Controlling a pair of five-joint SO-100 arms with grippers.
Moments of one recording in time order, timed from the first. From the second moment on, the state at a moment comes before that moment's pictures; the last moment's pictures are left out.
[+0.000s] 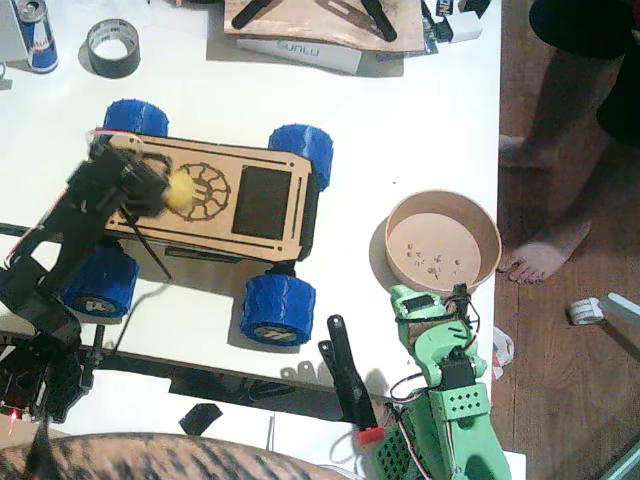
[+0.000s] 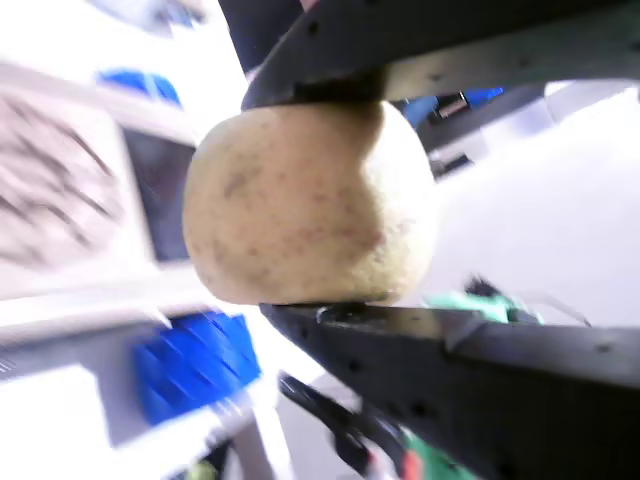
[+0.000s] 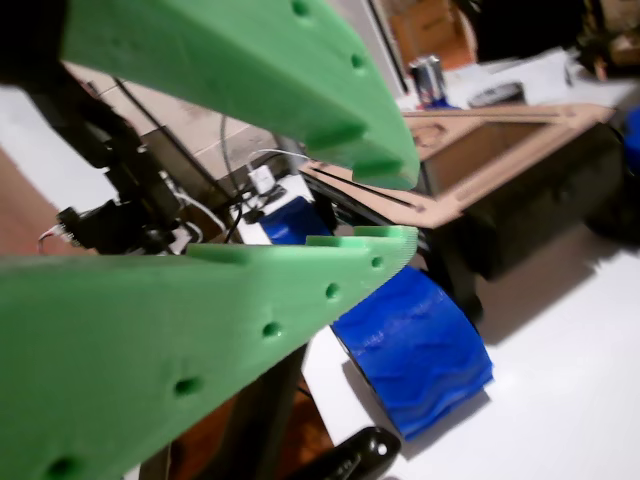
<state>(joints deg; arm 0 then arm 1) 32.3 102.8 78.8 89.8 -42.4 -26.3 184.4 163.9 55.7 -1.9</state>
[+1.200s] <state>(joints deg) 80.7 160.1 167.9 23.3 -93.7 -69.5 179.5 164.3 32.7 -55.1</state>
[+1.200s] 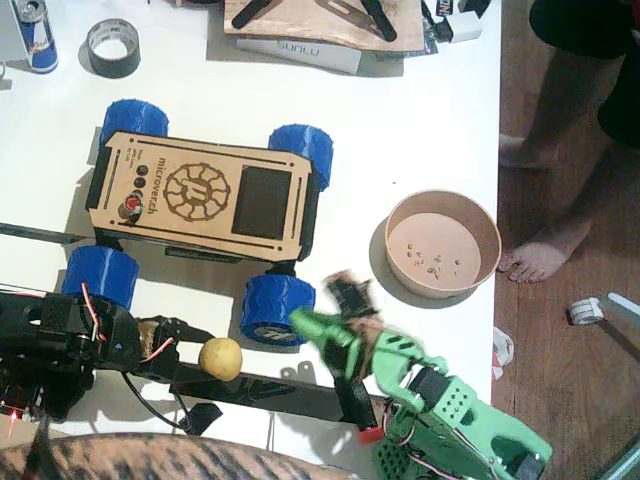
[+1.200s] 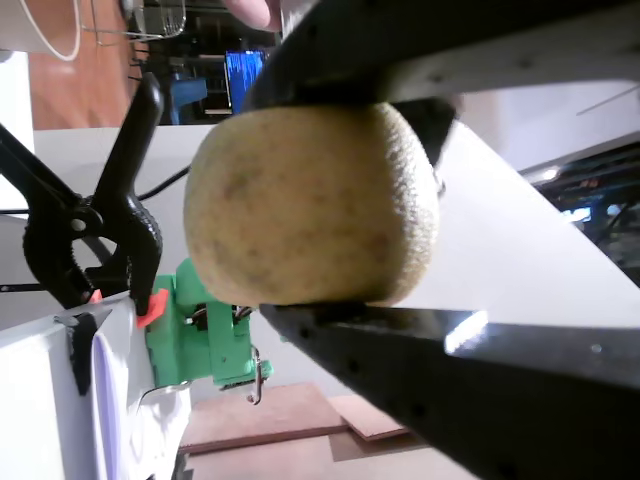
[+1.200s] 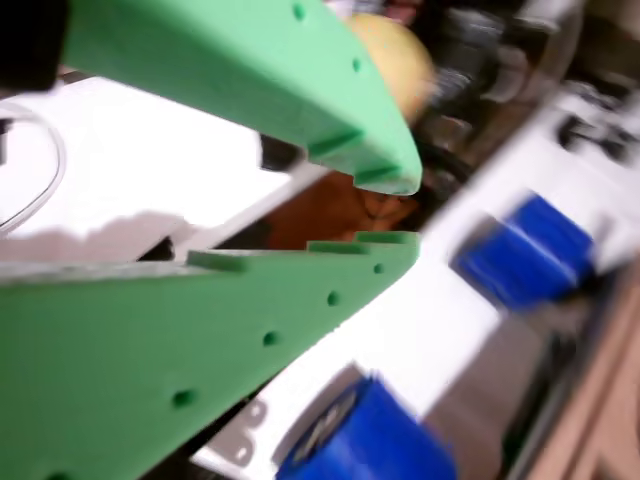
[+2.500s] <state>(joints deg) 80.7 160.0 168.0 21.0 -94.0 -82.0 163.4 164.6 21.3 -47.9</state>
